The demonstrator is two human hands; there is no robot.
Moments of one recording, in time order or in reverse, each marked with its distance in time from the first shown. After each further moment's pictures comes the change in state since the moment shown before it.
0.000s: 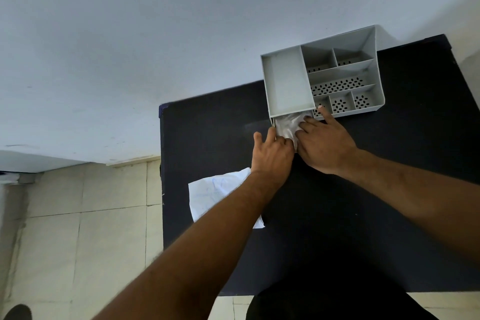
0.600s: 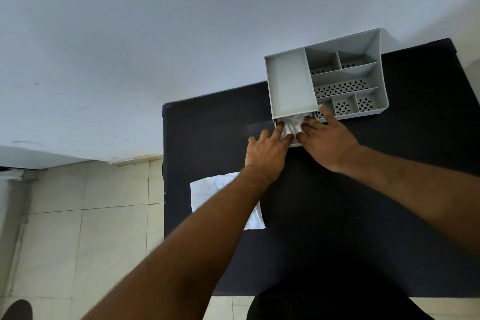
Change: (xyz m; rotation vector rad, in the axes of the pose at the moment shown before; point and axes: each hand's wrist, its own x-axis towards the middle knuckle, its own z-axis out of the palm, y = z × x) left_hand 0.009 -0.021 0.002 -0.073 -0.087 0.014; right_hand 0.008 0.005 -0.004 -0.201 -0.173 -0.061
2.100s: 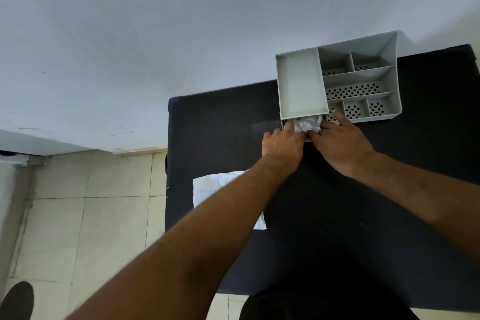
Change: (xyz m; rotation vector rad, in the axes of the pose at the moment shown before) left_hand 0.018 0.016 -0.023 -0.131 -0.032 -0.069; right_hand -0.006 0.009 -0.001 0.153 0.110 0.035
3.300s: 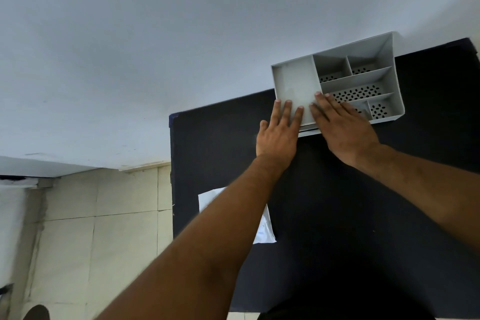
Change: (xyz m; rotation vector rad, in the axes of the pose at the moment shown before) left_hand 0.033 -0.025 -0.004 0.060 0.075 0.044; right_hand 0.028 0.022 0.011 0.168 0.105 0.226
